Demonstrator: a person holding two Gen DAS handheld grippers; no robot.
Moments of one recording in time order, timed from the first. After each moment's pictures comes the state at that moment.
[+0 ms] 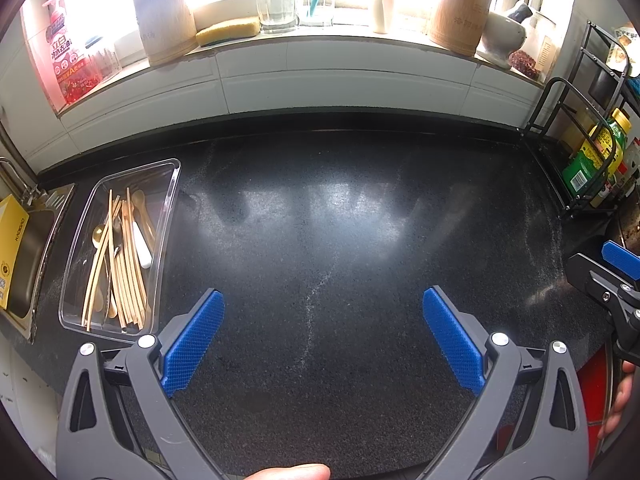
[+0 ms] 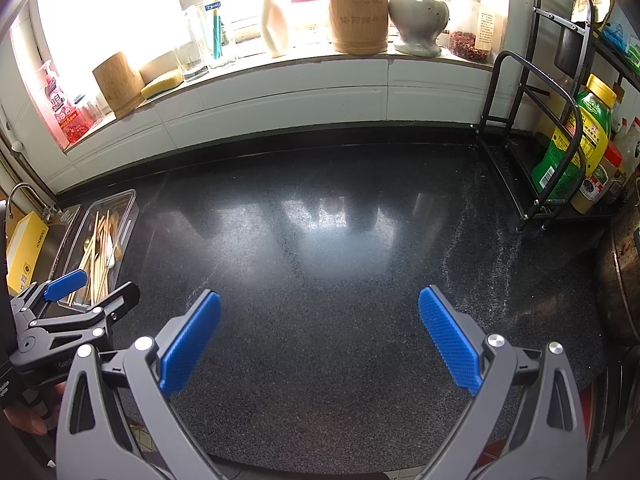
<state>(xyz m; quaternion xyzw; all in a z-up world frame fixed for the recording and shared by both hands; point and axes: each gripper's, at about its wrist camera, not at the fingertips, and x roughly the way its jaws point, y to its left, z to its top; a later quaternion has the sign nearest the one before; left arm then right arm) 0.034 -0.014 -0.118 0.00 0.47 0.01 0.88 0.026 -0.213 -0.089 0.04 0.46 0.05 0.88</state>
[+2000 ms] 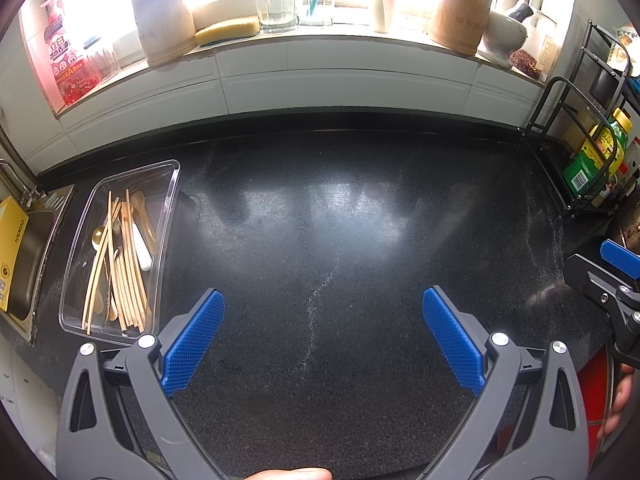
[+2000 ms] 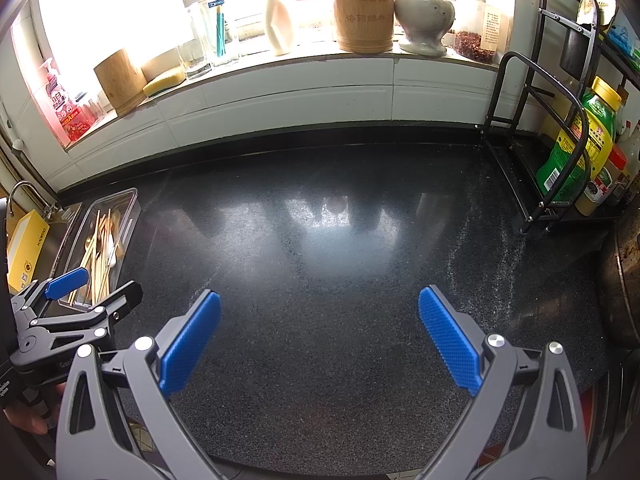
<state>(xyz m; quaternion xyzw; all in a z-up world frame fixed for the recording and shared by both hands) 0.035 -0.015 -0.118 -0.01 0.47 0.01 0.88 0.029 -0.210 -0.091 0.04 0.47 0.05 0.88</state>
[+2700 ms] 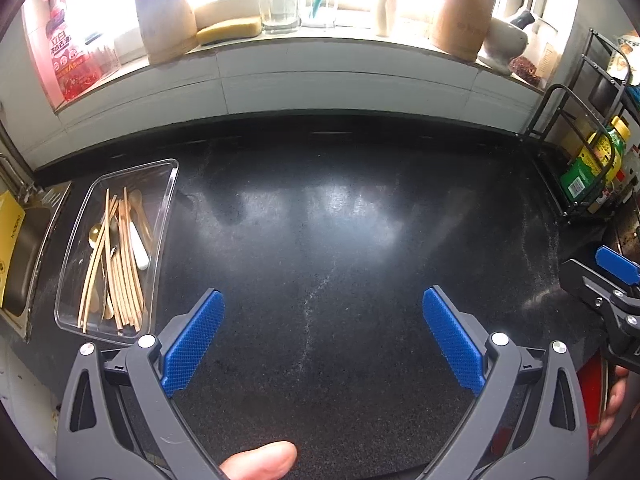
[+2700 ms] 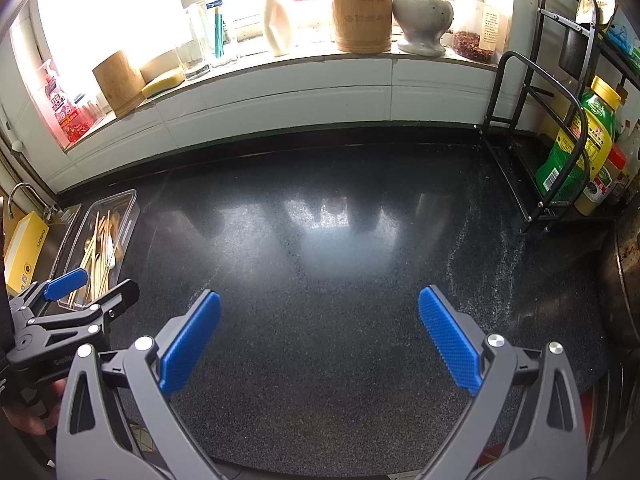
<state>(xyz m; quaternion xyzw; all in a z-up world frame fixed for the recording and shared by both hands) 0.037 -0.011 -0.118 -0.02 0.47 0.00 0.88 0.031 -0.209 -0.091 0.04 0.46 0.05 0.88</state>
